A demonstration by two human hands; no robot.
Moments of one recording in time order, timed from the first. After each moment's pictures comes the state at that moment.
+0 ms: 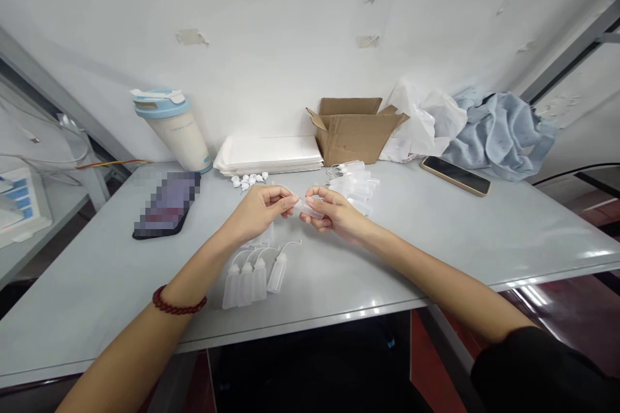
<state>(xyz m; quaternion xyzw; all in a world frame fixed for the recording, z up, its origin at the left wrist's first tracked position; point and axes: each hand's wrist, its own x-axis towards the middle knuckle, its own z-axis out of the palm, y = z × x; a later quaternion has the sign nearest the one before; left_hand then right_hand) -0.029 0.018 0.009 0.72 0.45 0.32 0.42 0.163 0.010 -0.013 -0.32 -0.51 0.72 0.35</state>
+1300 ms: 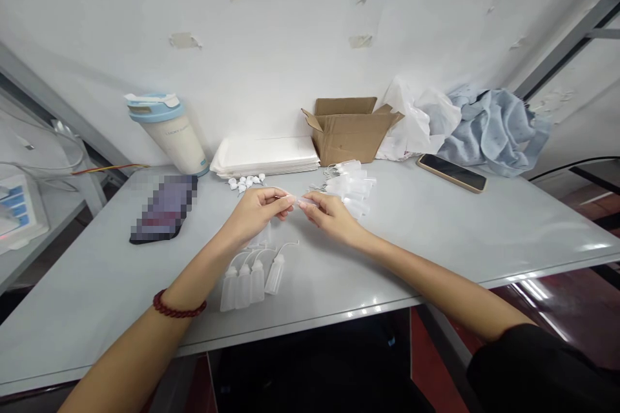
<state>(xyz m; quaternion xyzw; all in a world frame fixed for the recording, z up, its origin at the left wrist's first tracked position) -0.026 0.017 0.005 0.65 0.47 0.36 0.47 0.159 0.011 -0.023 -0.42 -0.71 0.42 0.37</state>
